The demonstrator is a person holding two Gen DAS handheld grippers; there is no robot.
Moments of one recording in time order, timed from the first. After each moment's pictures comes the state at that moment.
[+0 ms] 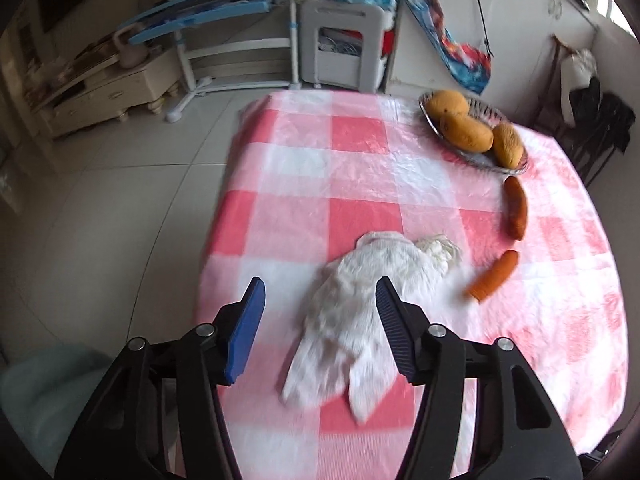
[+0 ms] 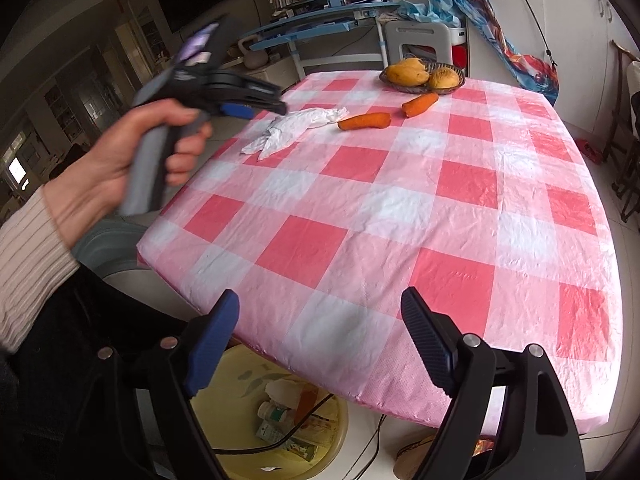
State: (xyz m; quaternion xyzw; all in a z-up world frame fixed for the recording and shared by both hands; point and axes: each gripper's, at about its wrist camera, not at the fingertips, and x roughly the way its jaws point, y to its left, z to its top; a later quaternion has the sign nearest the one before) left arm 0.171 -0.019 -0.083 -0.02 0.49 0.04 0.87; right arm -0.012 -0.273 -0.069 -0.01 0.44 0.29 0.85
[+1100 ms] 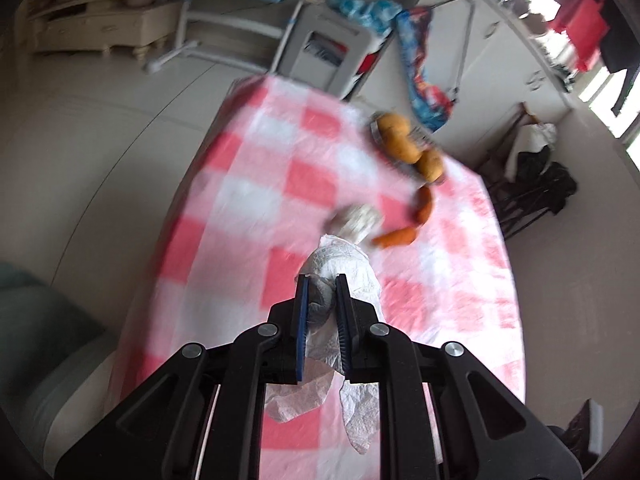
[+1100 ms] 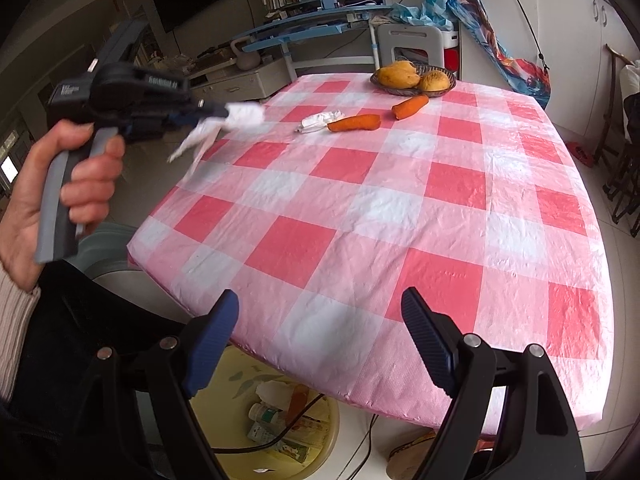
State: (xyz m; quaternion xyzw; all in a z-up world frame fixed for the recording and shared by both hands) left arm 0.069 -0.002 -0.053 -0.21 0.47 -0.02 0.86; right arm -0.013 -0.277 -0.069 -0.01 0.43 0.27 0.86
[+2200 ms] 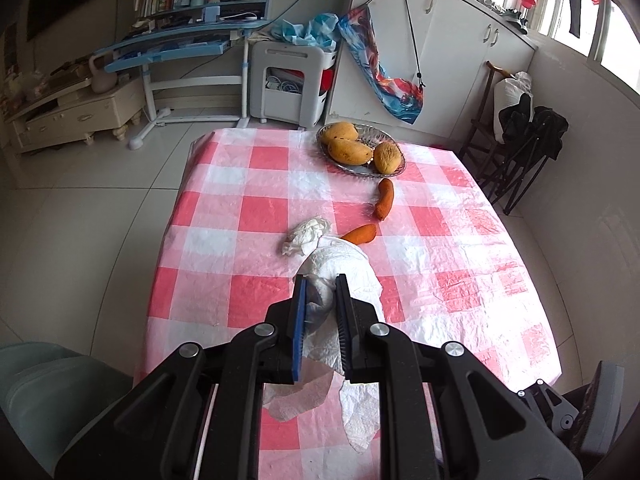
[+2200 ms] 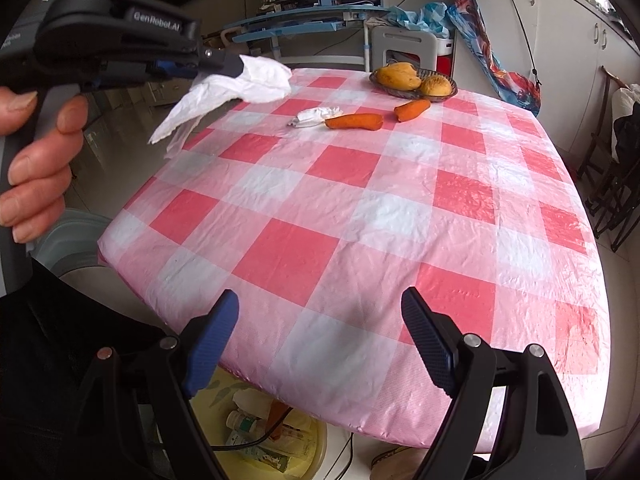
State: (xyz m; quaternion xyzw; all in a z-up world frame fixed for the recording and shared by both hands) left arm 0.053 -0.072 -0.007 -0.06 0.41 -0.04 0.91; right arm -0.007 -0.247 -0.080 -0.06 0.43 0.23 0.87
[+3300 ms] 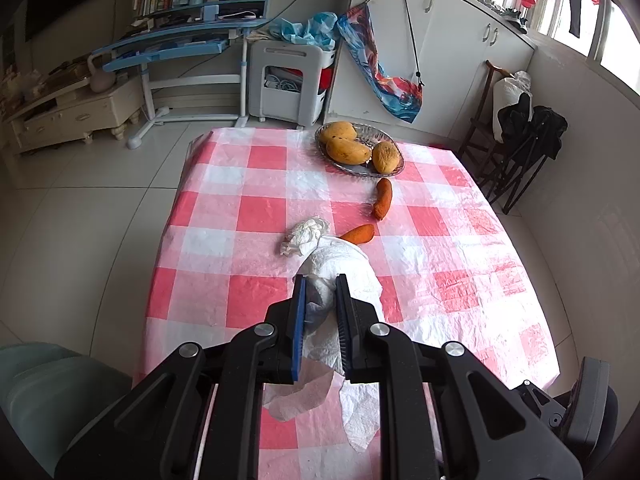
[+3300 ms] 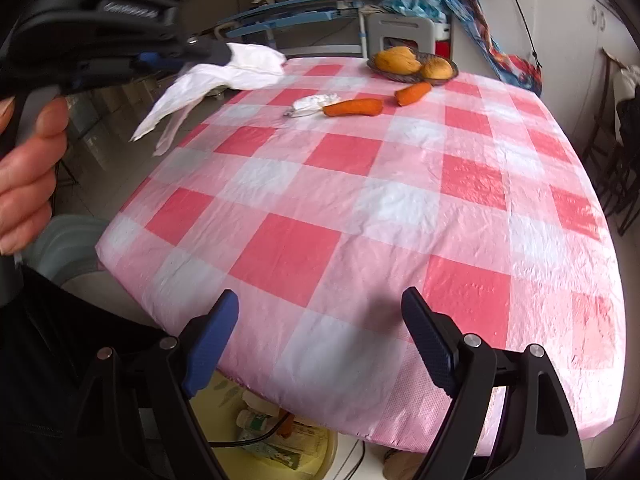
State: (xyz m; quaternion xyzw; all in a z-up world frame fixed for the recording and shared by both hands) left arm 0.052 -0.073 -0.009 -0.07 0.41 -0.04 0.91; right arm 0.003 -0.248 -0.089 -0.03 0.45 0.23 0.86
